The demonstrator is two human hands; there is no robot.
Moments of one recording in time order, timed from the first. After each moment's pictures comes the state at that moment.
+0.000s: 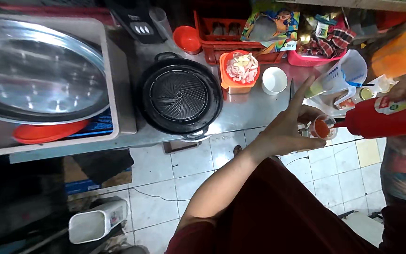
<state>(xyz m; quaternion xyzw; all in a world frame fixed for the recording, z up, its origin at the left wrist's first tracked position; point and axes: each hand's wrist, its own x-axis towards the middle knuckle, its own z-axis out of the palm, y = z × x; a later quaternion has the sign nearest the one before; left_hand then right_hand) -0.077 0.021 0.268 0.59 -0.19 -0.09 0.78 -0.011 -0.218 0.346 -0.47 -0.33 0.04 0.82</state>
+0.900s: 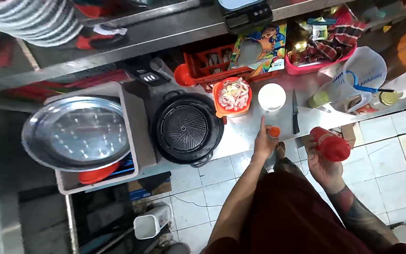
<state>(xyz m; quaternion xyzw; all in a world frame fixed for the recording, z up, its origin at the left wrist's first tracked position) -0.015 -0.019 0.039 0.84 0.10 -0.03 0.54 -0.035 -0.237 0.147 -0.04 0.19 0.20 0.96</state>
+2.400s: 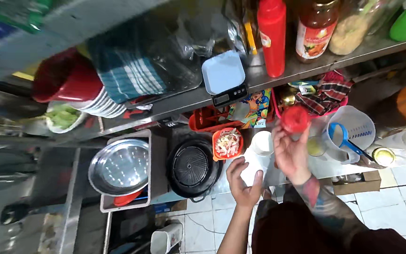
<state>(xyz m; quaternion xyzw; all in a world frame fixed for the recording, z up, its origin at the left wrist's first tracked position) 0.054 -0.057 0.190 0.80 0.05 0.37 0.47 0.188 -0.184 0.220 0.08 0.10 0.28 0.95</state>
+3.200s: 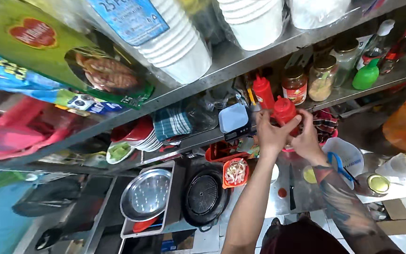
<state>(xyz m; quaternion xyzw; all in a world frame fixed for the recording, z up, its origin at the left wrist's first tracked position) 0.268 -0.128 0.334 0.85 0.13 0.22 0.47 0.303 -0.249 0.254 -0.75 -0.19 -0.11 0.62</state>
